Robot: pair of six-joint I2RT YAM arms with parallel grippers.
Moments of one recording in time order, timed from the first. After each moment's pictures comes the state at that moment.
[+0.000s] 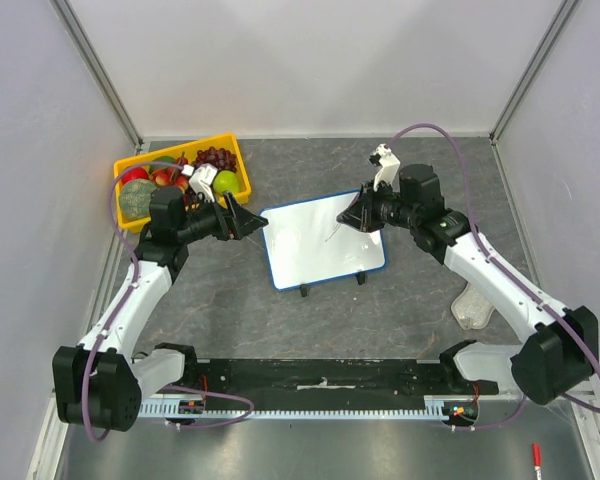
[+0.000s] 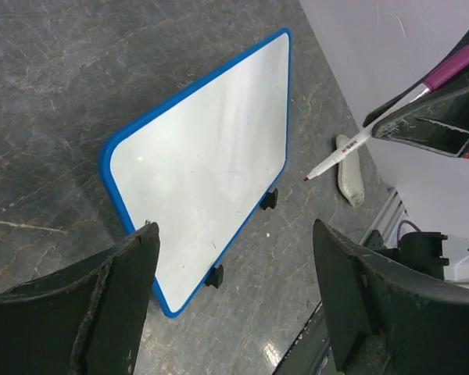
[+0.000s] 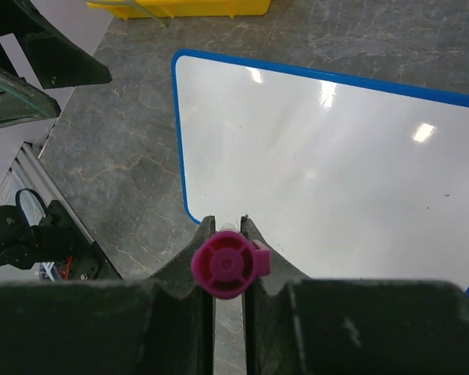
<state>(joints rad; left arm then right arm) -0.13 1.10 0.76 -0.01 0.73 -0.45 0.44 1.24 1.04 -0.24 -0.44 0.35</state>
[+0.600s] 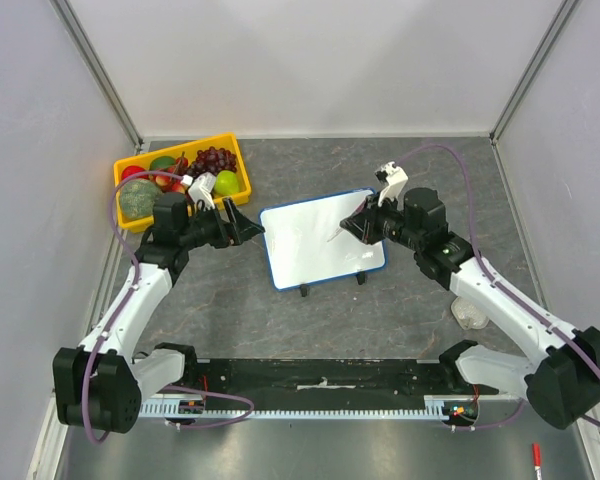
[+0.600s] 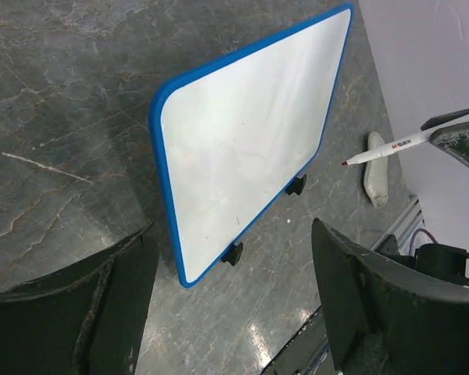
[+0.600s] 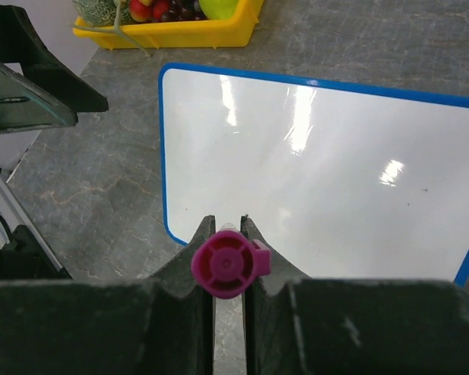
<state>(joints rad) -0.13 1.09 0.75 -0.16 0.63 -0.46 0.52 1.15 0.87 -0.03 -0.29 0.35</state>
